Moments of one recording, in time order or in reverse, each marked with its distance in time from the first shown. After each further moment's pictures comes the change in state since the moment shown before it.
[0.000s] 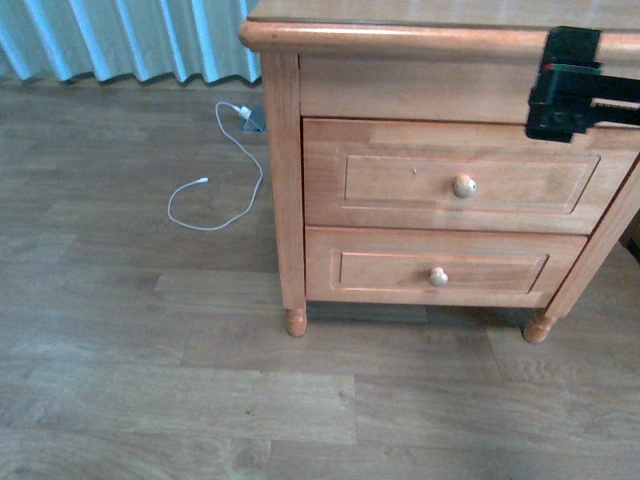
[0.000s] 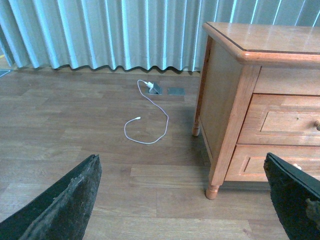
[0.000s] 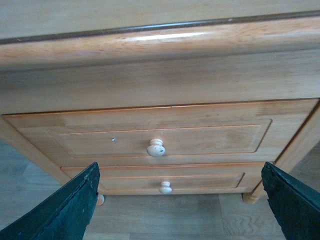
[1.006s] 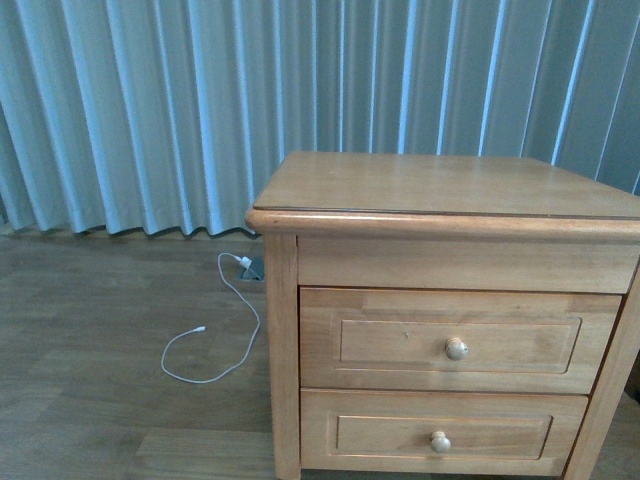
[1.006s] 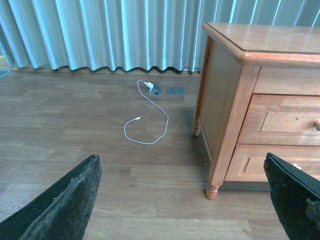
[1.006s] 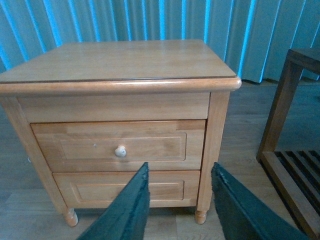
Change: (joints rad) left arm 0.000 0.000 0.000 0.000 0.000 0.000; right arm -0.192 -1.104 -0.589 -0.193 -0.126 -0.139
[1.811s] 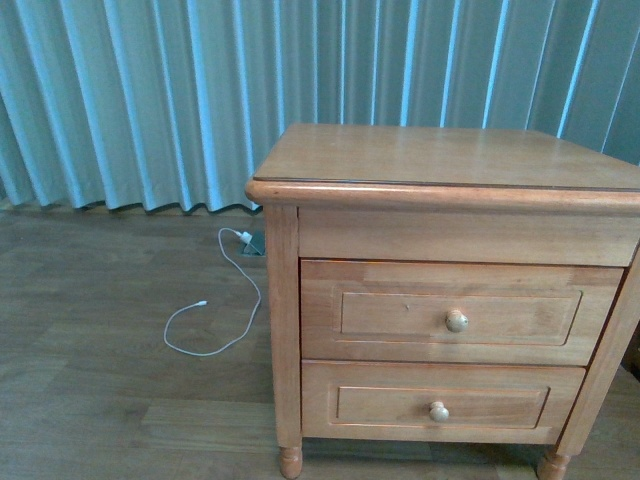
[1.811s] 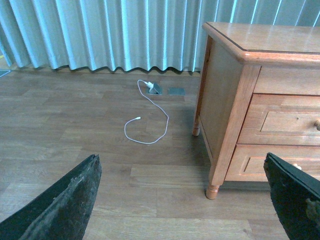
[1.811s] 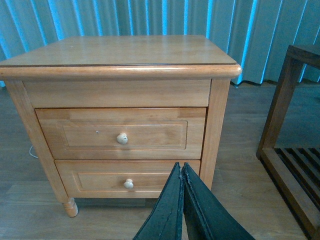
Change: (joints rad) left arm 0.000 0.000 0.000 0.000 0.000 0.000; right arm -0.001 -0.276 -0.125 -0.143 -0.004 -0.015
